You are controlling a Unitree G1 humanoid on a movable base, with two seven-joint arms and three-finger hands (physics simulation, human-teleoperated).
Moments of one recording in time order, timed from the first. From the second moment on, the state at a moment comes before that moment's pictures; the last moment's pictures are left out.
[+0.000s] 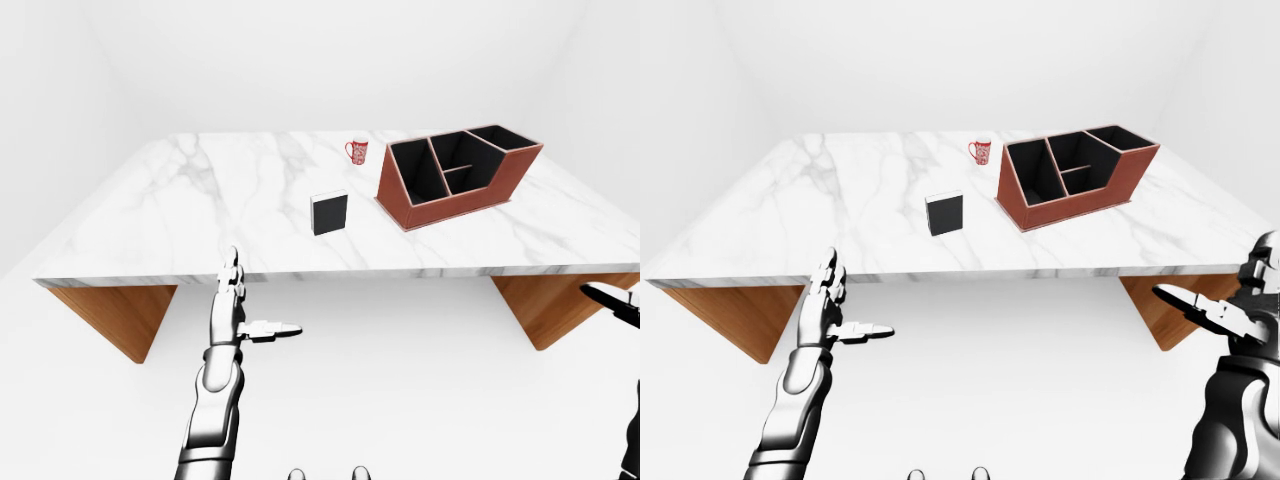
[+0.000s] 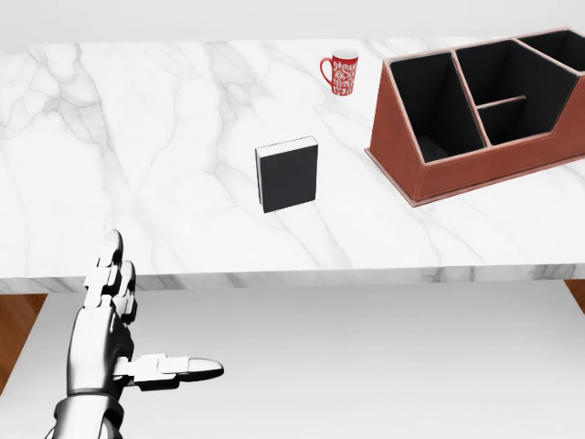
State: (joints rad) left arm -0.02 0.02 0.05 0.06 0.02 -0.09 0.02; right arm 0.01 -0.31 -0.76 -0.30 0.53 0.09 0.01
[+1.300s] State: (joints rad) left arm -0.02 0.03 0.05 0.08 0.02 -0.09 0.02; right arm 0.09 -0.36 -0.93 -0.08 0.52 0.08 0.11
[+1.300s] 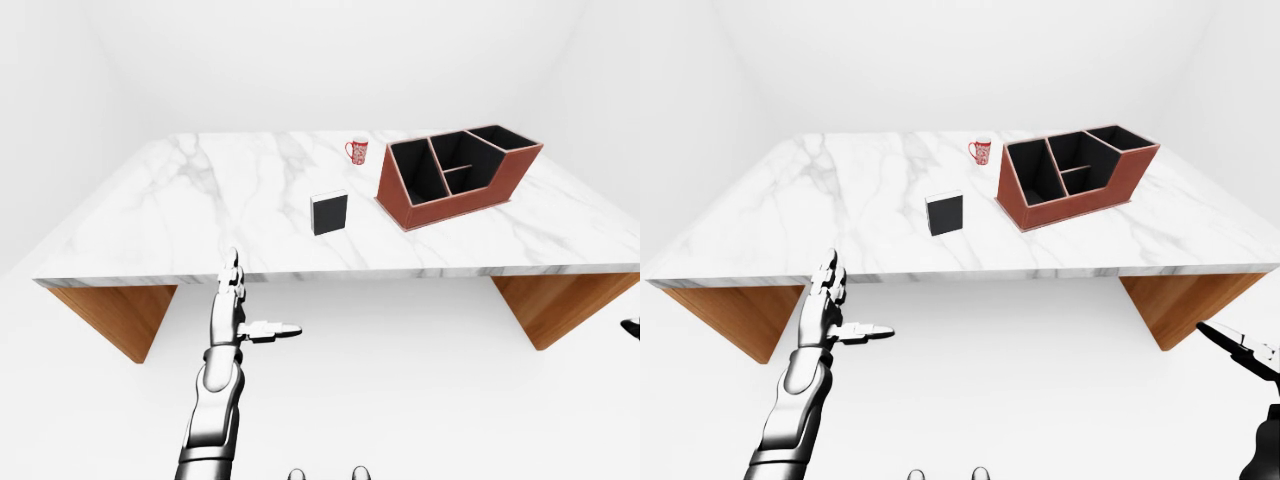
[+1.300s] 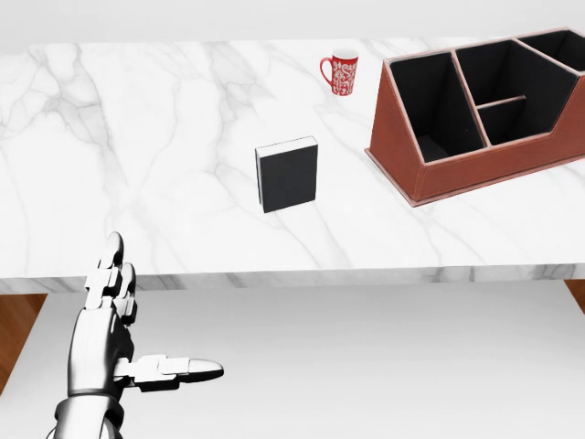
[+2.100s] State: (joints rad) left arm -0.04 0.03 0.05 0.10 0.05 -0.09 0.04; right arm 0.10 -0.35 -0.94 -0.12 0.54 0.08 0.13
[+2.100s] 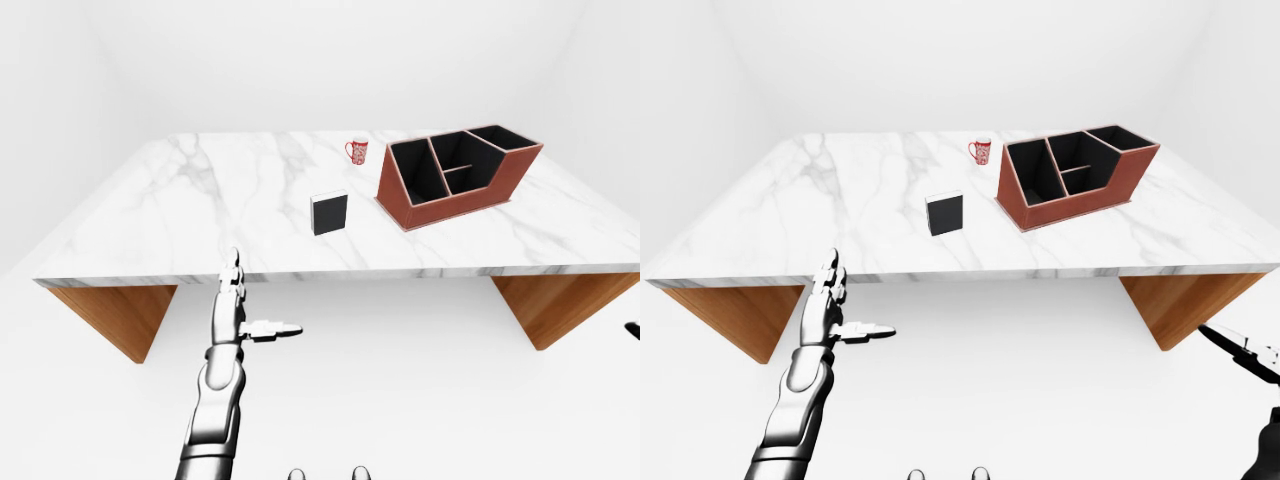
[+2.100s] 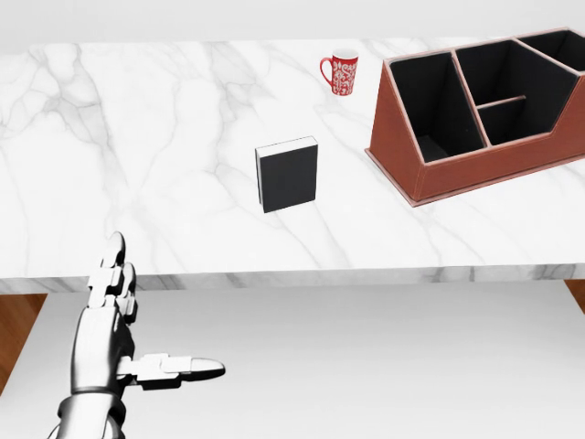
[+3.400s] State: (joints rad) left arm -0.03 0.02 0.04 0.09 0.06 -0.09 0.04; right arm 0.11 -0.34 -0.95 -0.14 0.55 0.08 0.14
